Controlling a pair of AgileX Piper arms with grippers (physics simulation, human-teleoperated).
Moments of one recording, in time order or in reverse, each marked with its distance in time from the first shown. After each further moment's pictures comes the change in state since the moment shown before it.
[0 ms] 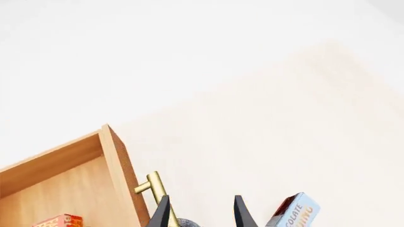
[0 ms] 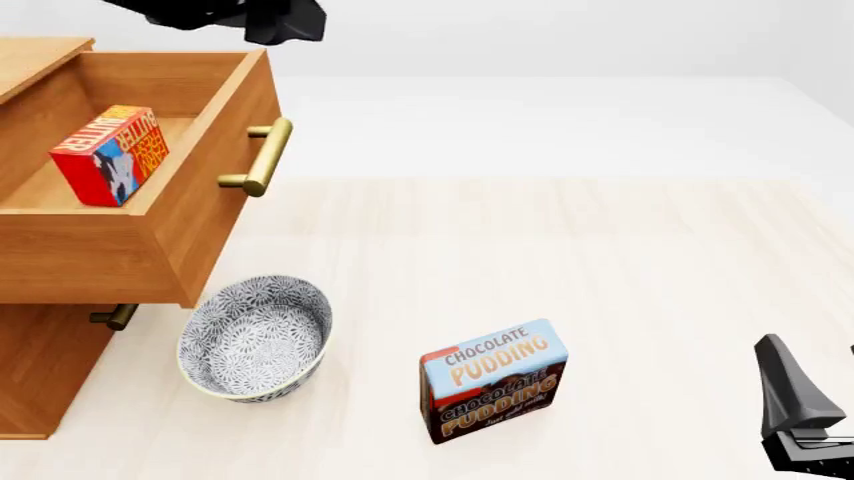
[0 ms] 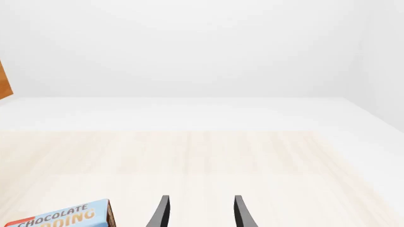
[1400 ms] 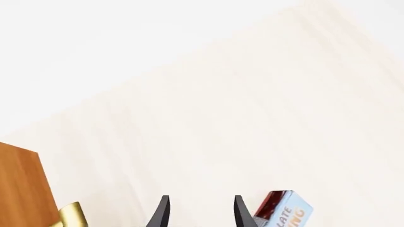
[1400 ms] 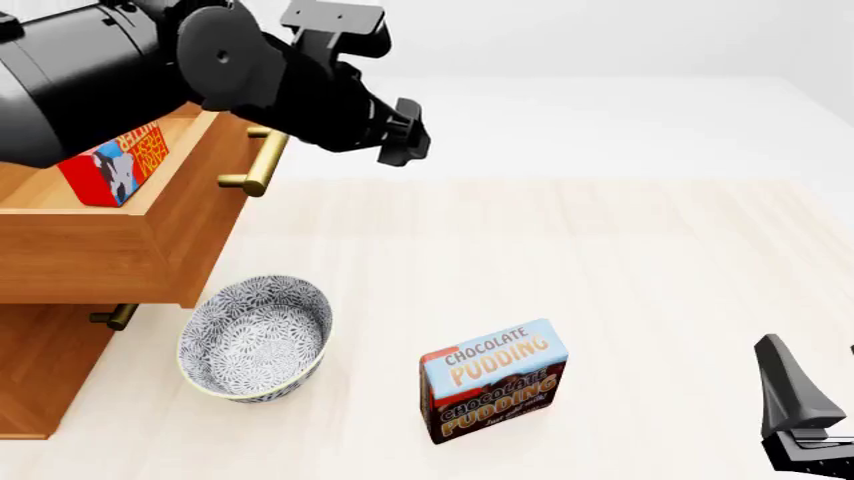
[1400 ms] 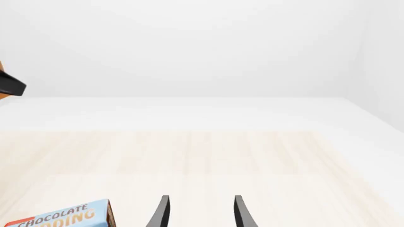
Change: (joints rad) left arm -0.128 0.189 0.187 -0.231 -0.079; right arm 0.000 0.000 0.000 0.000 0.000
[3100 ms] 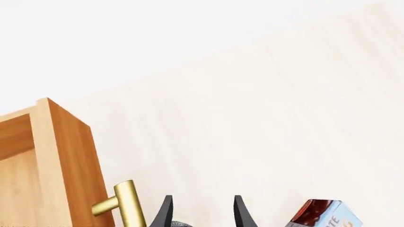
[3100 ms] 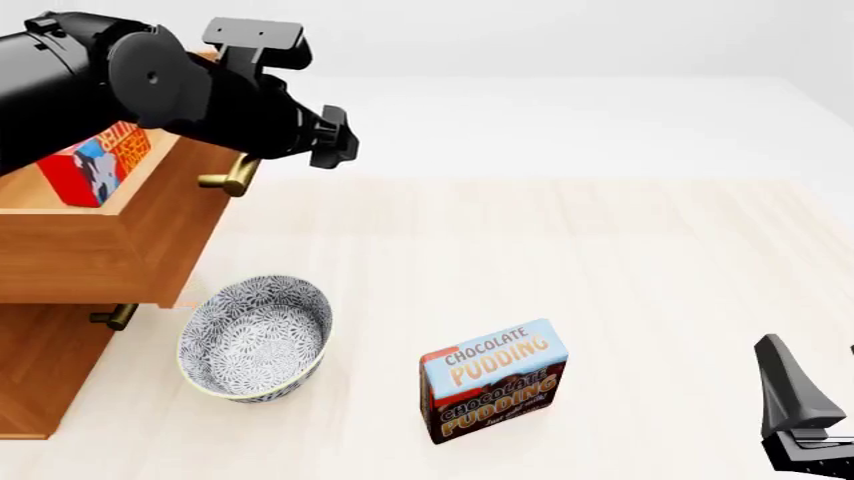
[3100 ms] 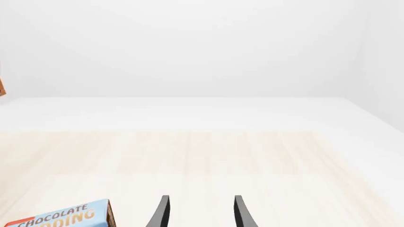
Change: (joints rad) left arm 0.171 -0.072 0.149 -0.077 0.040; right arm 0.000 0.000 0.000 0.000 0.000
